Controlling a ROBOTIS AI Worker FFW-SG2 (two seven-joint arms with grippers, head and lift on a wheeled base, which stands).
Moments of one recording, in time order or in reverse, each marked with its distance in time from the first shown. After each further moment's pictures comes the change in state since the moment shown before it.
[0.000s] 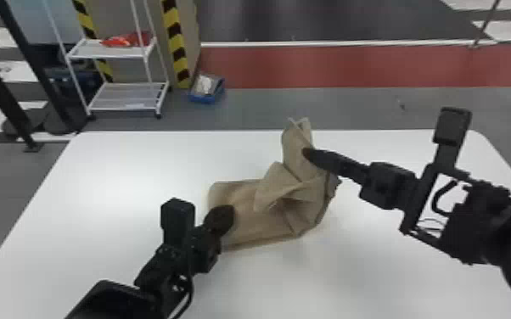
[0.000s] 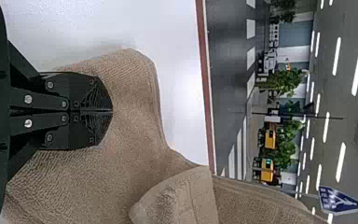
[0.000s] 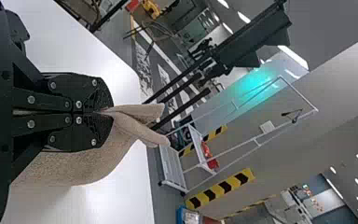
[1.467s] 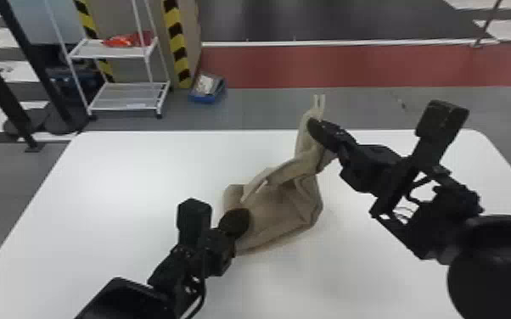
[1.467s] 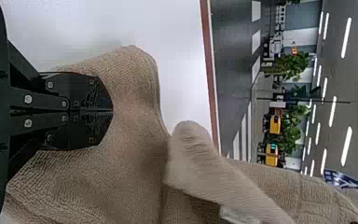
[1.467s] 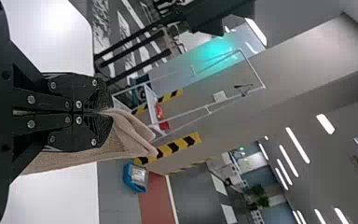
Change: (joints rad) left arm -0.008 -0.001 -0.051 -0.017 -0.004 0.039 -0.010; right arm 0.047 0.012 0.158 0.026 0.100 -0.414 -0.268
